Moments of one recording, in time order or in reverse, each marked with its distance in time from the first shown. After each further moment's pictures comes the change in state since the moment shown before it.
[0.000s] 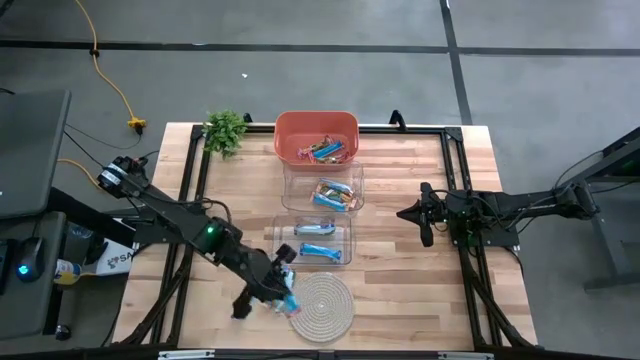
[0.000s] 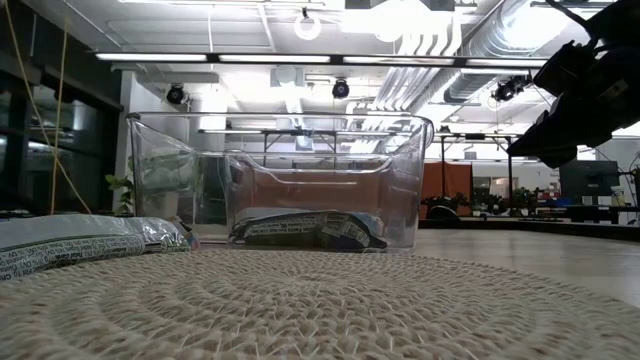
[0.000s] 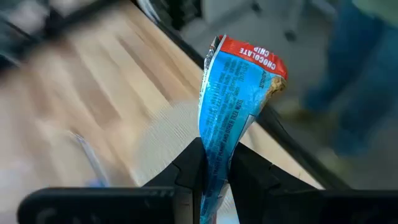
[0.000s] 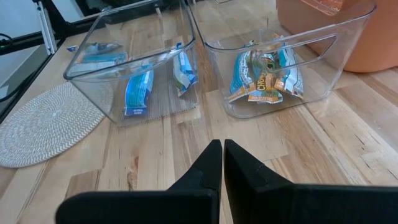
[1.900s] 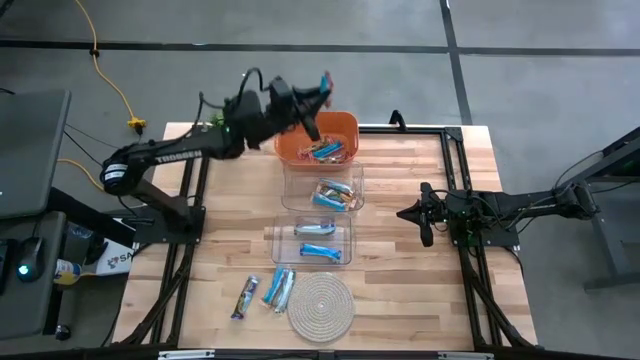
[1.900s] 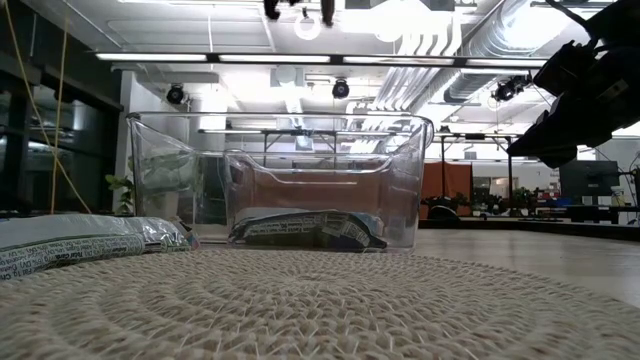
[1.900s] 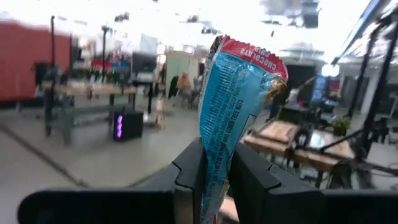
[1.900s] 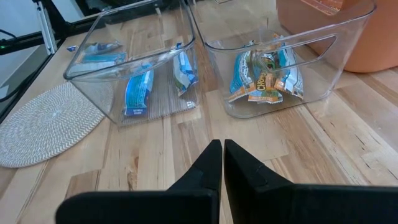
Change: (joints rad) left arm 0.879 -0.009 0.057 0.838 -0.237 -0.228; right arm 0.000 0.000 0.000 0.000 0.000 0.000
